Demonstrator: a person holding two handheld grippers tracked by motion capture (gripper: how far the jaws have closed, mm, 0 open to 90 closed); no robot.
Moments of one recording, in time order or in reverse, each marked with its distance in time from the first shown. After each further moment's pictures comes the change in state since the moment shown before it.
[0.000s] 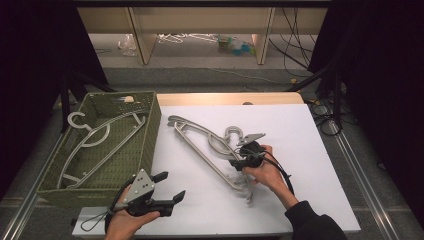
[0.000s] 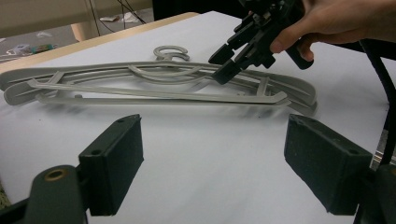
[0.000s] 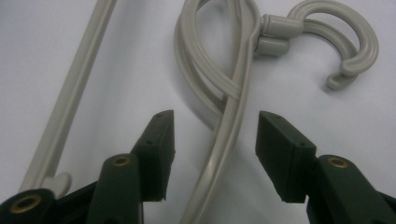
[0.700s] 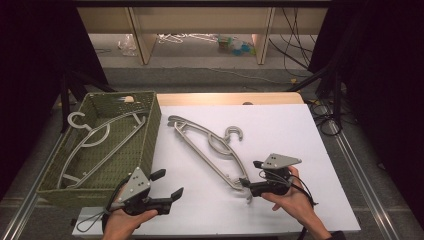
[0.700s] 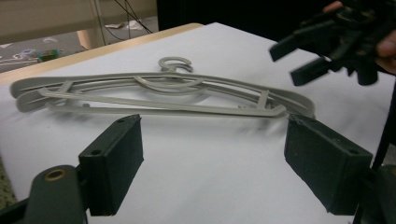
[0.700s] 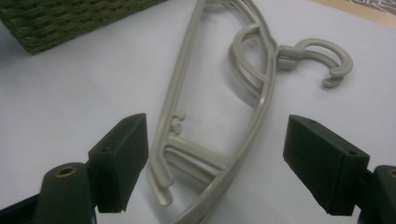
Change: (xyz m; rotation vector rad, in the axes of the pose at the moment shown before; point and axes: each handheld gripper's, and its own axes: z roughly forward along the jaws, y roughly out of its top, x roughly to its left) left arm -0.001 0.007 -0.005 -0.032 0.000 -0.004; right arm 0.028 -0.051 -0.085 -0.232 0.080 -0.014
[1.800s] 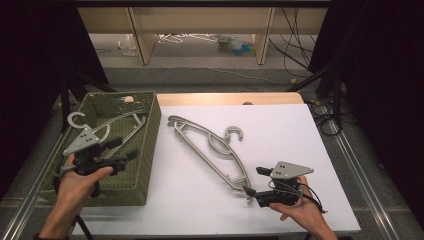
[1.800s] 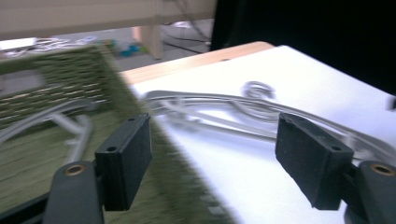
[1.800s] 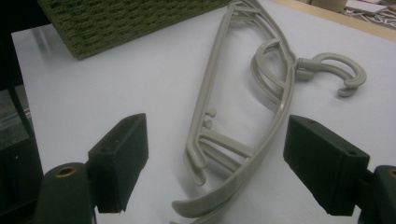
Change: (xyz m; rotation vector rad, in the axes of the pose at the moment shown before) left arm 0.100 0.055 -0.052 0.005 0.144 -0.101; right arm 0.013 -0.009 -0.028 -0.065 0.069 -0.027
